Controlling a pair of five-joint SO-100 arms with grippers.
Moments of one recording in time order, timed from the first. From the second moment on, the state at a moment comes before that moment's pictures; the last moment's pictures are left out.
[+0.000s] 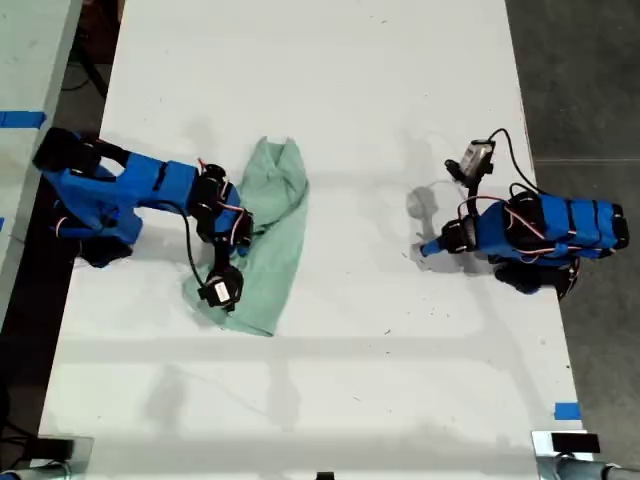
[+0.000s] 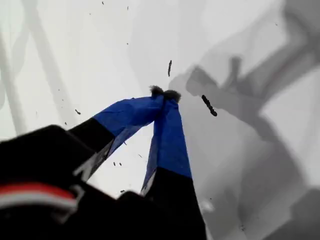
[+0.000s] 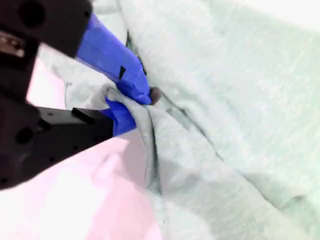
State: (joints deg) arm 0 0.4 93.2 94.3 82.8 -8.4; arm 1 4.9 199.5 174.7 75.7 -18.6
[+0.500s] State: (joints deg) arm 0 -1.4 62.2 61.2 87.9 3.1; arm 1 4.9 199.5 174.7 75.7 -18.9
